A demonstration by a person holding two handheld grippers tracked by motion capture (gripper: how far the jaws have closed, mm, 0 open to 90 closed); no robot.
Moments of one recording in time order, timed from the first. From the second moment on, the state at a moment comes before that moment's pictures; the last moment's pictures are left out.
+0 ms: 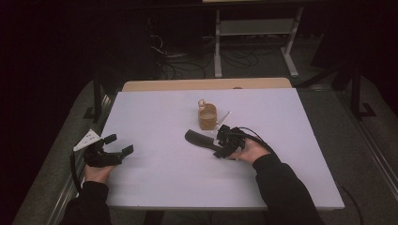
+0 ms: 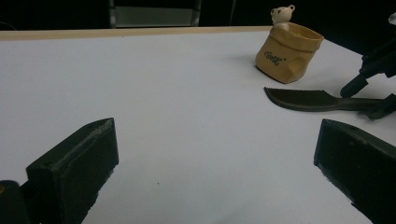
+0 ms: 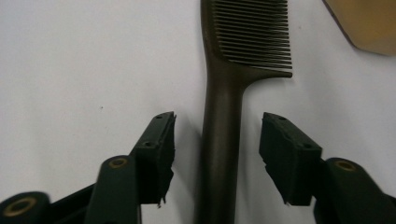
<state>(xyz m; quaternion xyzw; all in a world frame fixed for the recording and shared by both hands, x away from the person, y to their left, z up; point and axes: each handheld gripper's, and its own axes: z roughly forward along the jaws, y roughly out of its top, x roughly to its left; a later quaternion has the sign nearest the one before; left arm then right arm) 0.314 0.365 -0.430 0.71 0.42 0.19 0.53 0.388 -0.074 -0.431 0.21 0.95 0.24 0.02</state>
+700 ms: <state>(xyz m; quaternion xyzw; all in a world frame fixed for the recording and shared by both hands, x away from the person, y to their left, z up) 0.314 0.365 -0.430 0.71 0.42 0.19 0.53 0.390 -0.068 -0.427 0.20 0.96 0.21 0.04</state>
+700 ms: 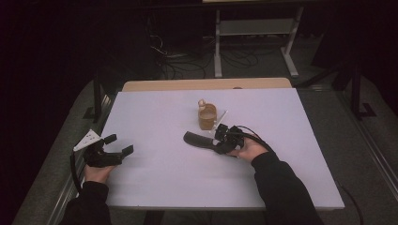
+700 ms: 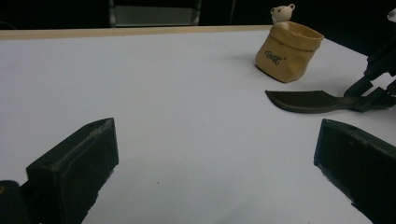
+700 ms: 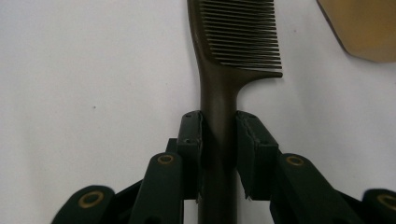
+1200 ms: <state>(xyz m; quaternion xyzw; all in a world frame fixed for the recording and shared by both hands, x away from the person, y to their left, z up) 0.315 0.364 -0.431 0.71 0.42 0.19 0.53 0.387 -0.074 -0.421 0.20 0.96 0.21 0.04</state>
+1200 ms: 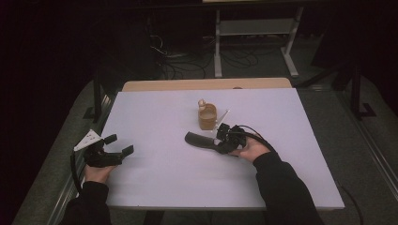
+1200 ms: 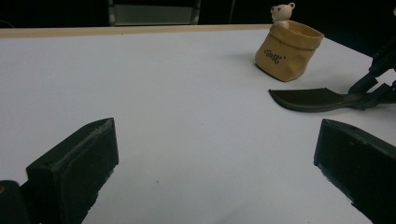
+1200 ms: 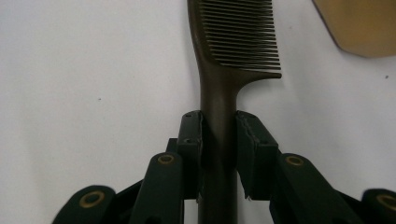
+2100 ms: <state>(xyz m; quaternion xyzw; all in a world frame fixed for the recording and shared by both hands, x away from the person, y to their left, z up) 0.316 0.361 -0.431 0.71 0.42 0.18 0.54 0.363 -0.095 -0.391 0.20 0.94 0.25 0.07</state>
